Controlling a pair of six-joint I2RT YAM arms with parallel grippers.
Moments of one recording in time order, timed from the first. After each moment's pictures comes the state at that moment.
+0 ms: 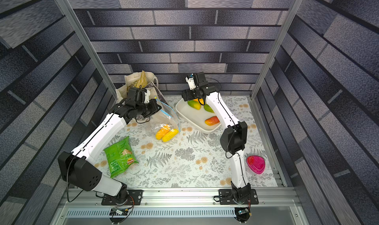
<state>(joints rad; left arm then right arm) -0.32 1.51 1.47 -0.64 0.29 -0.71 0.44 2.27 2.37 -0.90 -0.15 0.01</state>
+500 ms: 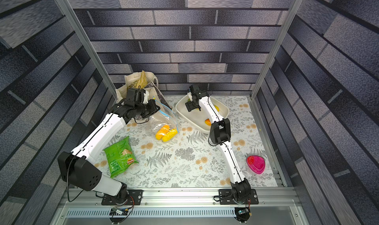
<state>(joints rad) -0.31 1.51 1.46 -0.65 0.29 -0.70 0.40 2.67 2.69 -1.07 0.03 -0.11</state>
